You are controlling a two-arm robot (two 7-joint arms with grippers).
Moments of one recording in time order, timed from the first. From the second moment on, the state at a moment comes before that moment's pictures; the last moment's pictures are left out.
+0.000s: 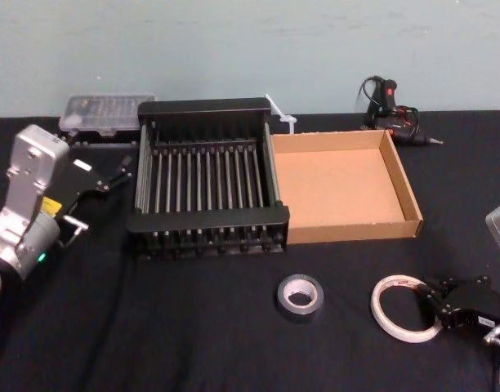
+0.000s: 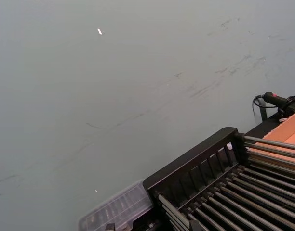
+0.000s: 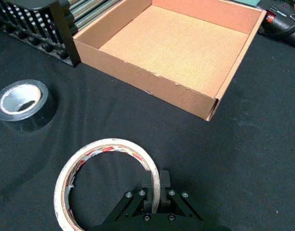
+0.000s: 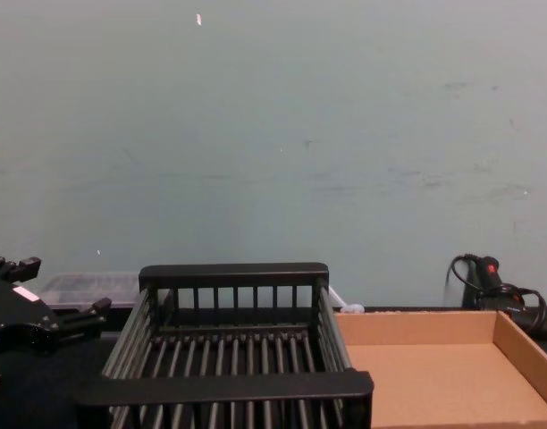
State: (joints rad) left arm -0.20 0.60 0.45 -1.41 -0.25 -0.12 0.03; right arm -0.17 0.72 -0.21 -1.72 0.43 0.37 0.37
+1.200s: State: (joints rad) left arm -0.20 0.60 0.45 -1.41 -0.25 -0.12 0.03; right arm -0.30 0.70 -0.07 -1.79 0.56 0.12 0.40
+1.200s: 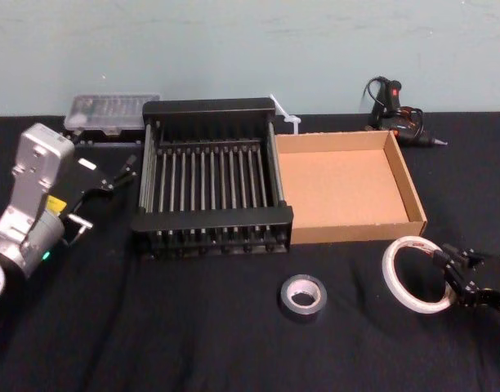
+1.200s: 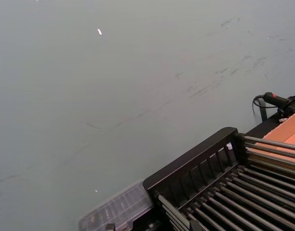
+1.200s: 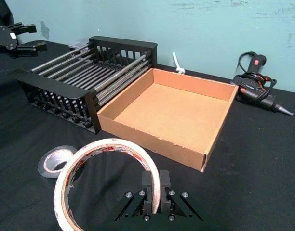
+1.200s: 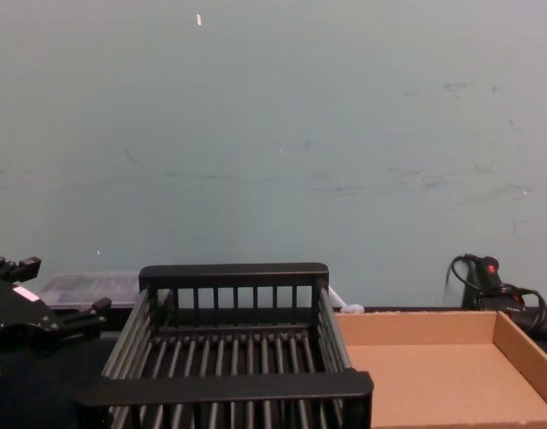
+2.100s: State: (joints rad) left arm -0.20 0.60 0.45 -1.41 -0.25 -0.12 0.03; right arm -0.09 0.66 -0.21 -1.83 0.53 0.28 0.35
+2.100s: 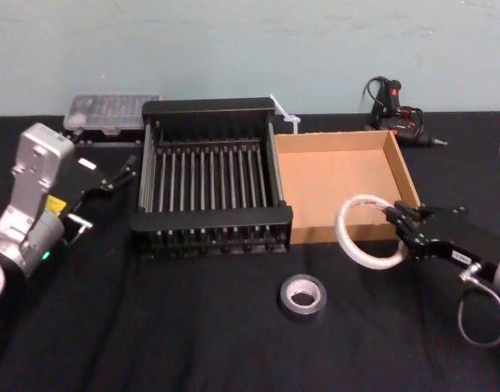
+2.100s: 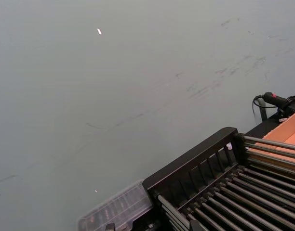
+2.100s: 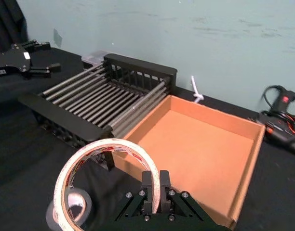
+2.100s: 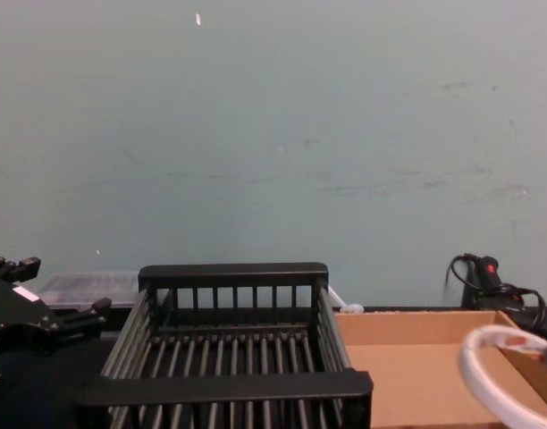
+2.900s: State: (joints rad) left arm -0.20 0.60 0.45 -1.41 -0.25 -0.12 0.03; right arm 0.14 0.57 -0.35 -1.74 0.48 0.37 0.33
